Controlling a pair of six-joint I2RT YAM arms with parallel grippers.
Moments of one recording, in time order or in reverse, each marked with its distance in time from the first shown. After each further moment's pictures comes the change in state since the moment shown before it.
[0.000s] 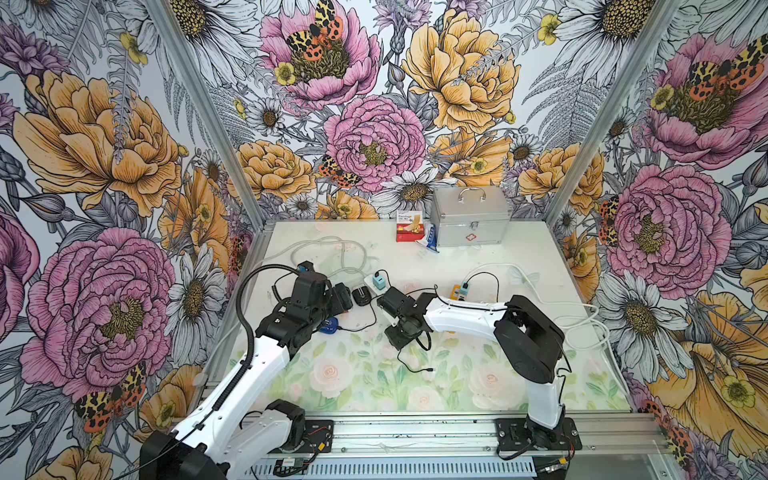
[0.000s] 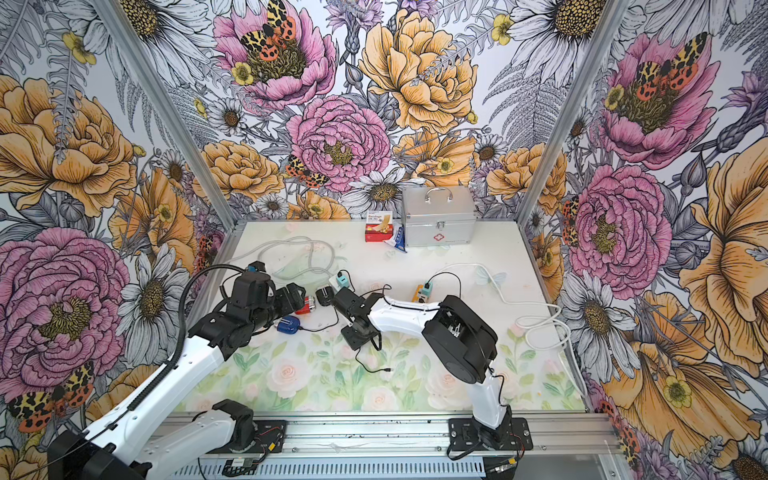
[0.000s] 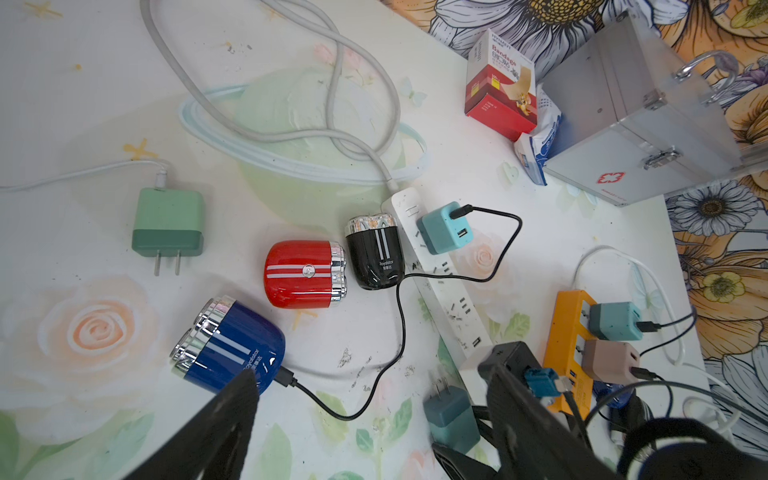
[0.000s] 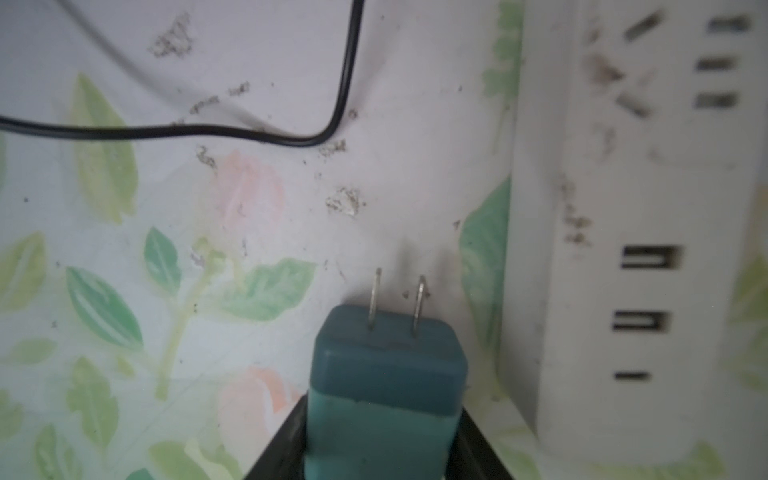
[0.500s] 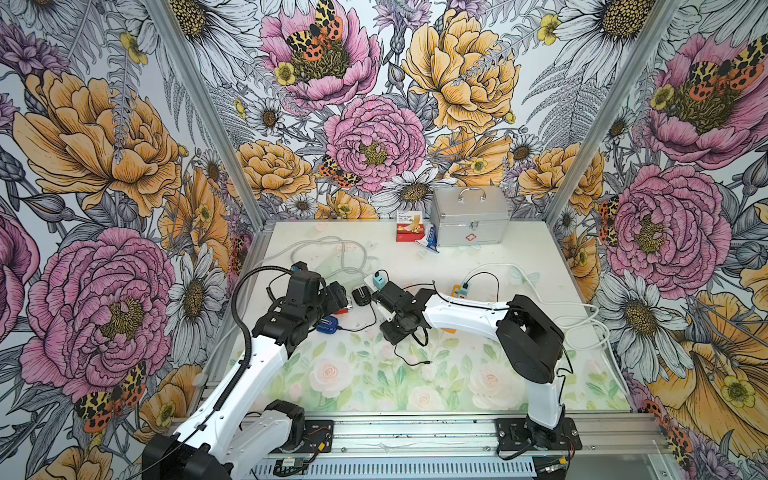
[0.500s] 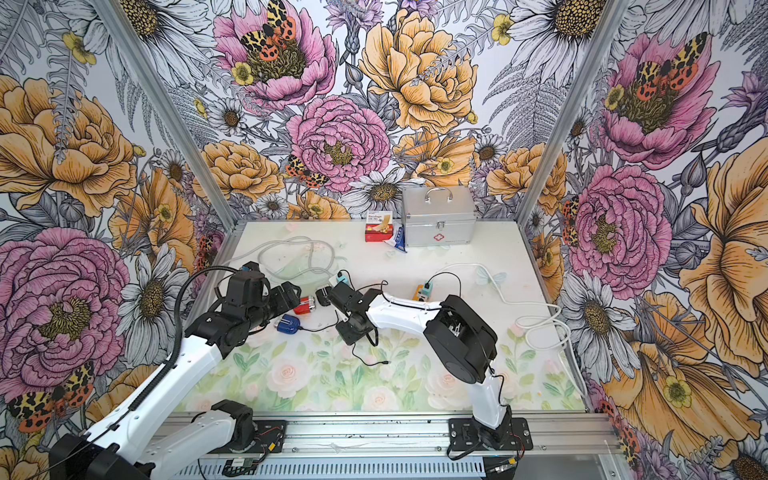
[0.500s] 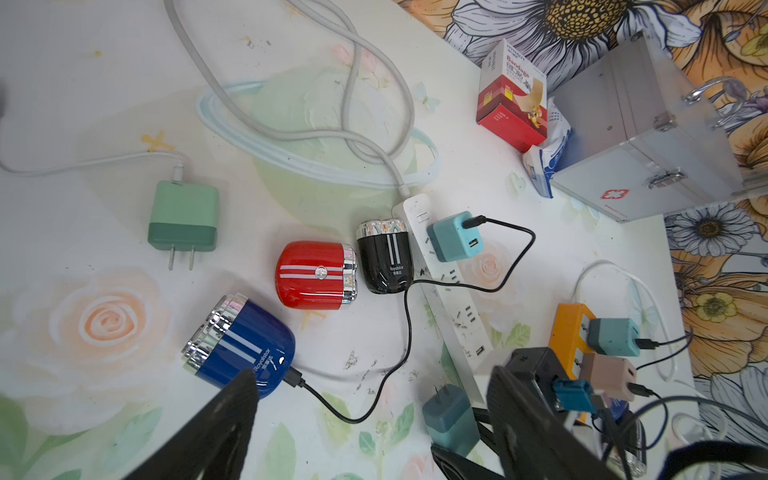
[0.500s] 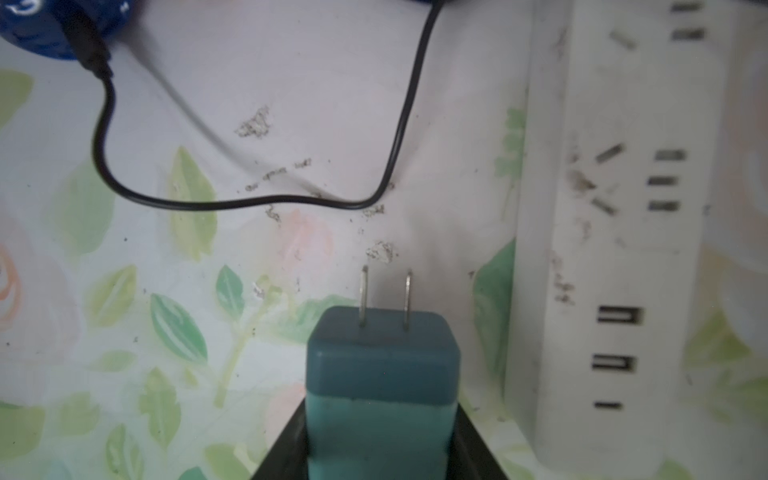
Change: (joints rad) left arm 0.053 -0.004 -0.008 -0.005 0.058 -0.037; right arm 0.000 -0.010 0.070 0.000 -0.018 -0.025
